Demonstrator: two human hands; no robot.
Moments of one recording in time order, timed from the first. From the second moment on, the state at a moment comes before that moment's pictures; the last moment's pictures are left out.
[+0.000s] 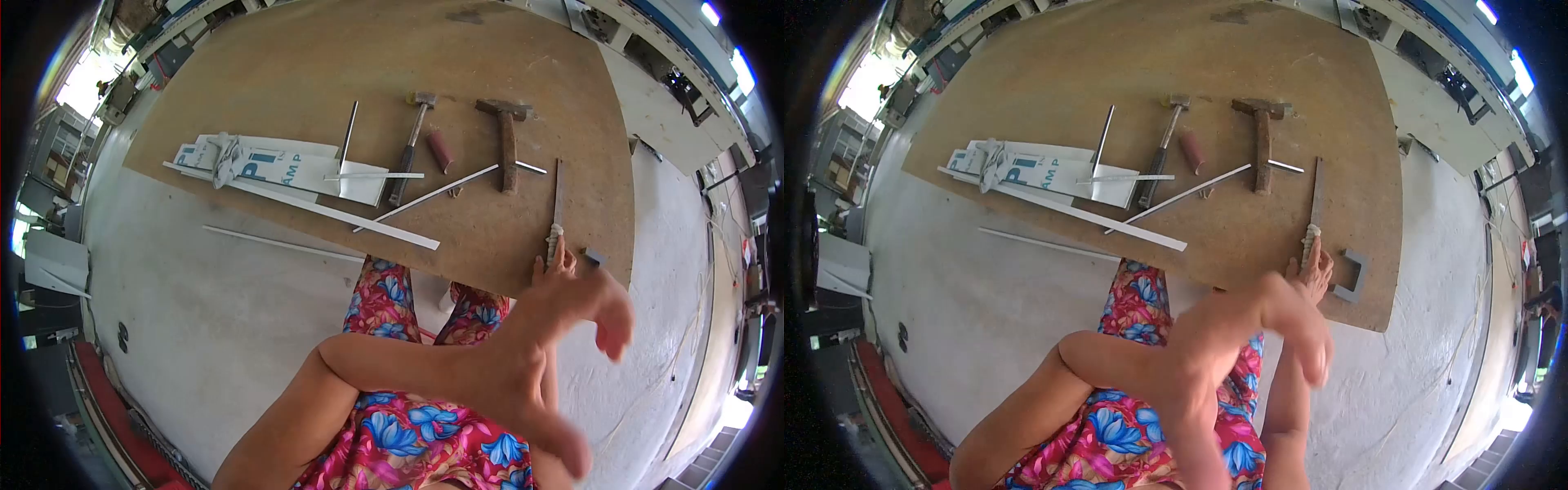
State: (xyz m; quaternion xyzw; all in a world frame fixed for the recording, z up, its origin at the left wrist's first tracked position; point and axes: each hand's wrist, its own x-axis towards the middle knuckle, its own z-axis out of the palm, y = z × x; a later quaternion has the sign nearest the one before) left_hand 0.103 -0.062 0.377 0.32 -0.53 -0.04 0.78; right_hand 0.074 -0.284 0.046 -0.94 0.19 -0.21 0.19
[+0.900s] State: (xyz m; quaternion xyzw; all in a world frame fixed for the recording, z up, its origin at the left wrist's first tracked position) left_hand 0.066 -0.032 0.401 0.39 -0.46 -0.01 0.80; right_hand 0.088 -0.247 0.124 -0.92 0.32 -0.16 0.16
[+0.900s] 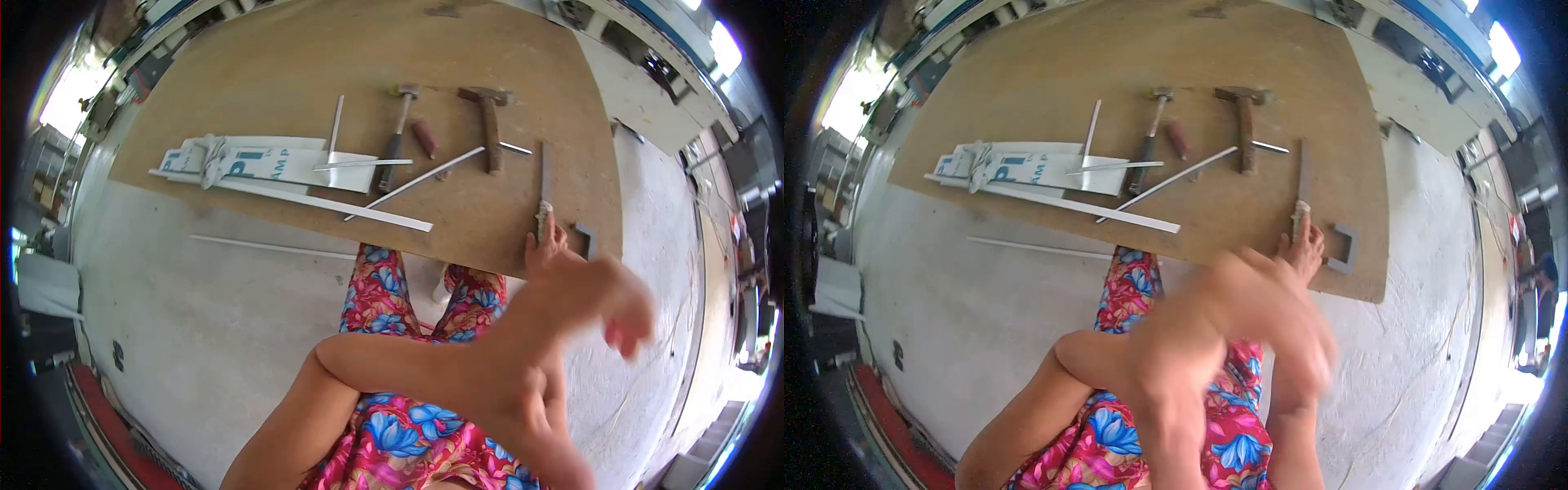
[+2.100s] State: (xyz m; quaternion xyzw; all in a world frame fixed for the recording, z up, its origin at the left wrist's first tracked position) left_hand 0.235 0.010 0.139 0.95 -0.08 0.19 0.24; right_hand 0.246 -0.277 0.145 -0.95 0.18 -0.17 0.20
